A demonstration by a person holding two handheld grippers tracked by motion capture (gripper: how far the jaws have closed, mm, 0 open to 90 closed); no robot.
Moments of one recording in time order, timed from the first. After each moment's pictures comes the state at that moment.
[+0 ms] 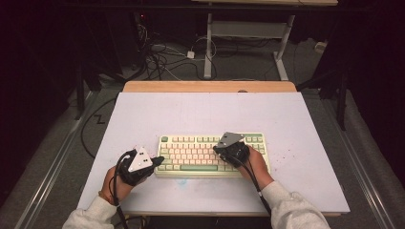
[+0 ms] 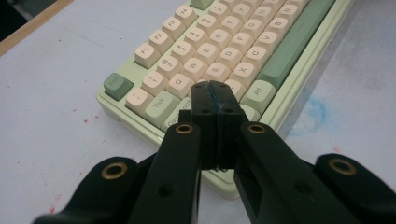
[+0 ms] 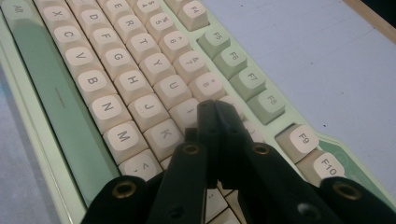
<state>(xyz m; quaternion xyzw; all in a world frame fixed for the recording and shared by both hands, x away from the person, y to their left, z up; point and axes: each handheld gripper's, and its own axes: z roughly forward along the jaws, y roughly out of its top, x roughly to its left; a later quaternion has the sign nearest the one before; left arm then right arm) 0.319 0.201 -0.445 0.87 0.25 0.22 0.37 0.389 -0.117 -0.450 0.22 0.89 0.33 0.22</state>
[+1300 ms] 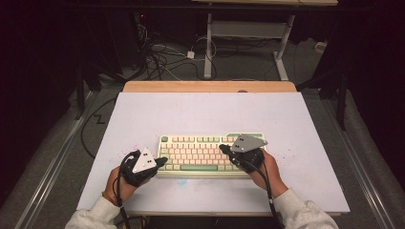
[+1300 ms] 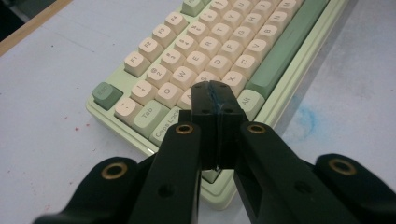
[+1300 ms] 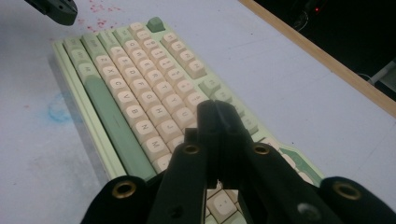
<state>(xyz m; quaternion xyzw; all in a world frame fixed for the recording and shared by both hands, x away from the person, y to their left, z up) 0.316 0.190 -0.443 0.87 0.24 0.22 0.36 0.352 -0.147 -0.412 0.21 0.85 0.41 0.24</state>
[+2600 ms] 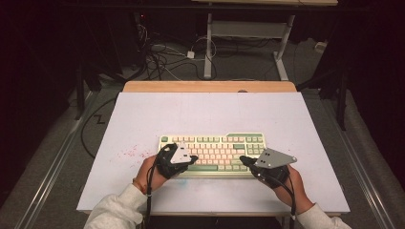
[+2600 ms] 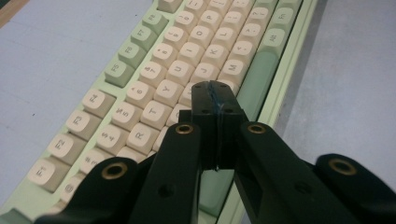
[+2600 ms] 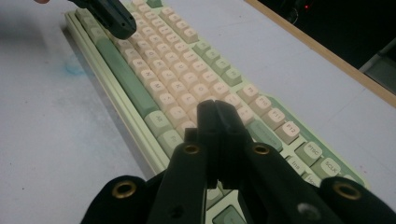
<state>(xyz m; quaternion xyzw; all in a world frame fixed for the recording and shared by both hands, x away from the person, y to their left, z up) 0.347 0.105 -0.438 0.91 0.17 0.17 0.35 0.314 -0.201 -0.415 0.21 0.85 0.41 0.25</state>
